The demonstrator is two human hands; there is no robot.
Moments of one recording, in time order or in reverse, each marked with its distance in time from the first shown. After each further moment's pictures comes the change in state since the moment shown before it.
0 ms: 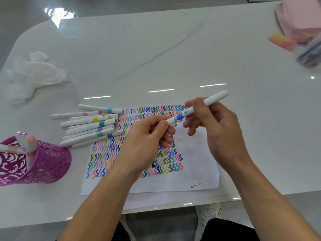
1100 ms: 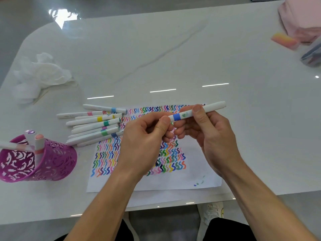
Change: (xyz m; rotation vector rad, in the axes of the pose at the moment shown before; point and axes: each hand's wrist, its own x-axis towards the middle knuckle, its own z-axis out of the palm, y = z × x) left_hand -0.013 0.008 0.000 -0.010 0.161 0.221; right_hand -0.007 0.012 0.013 0.274 -0.097 0.118
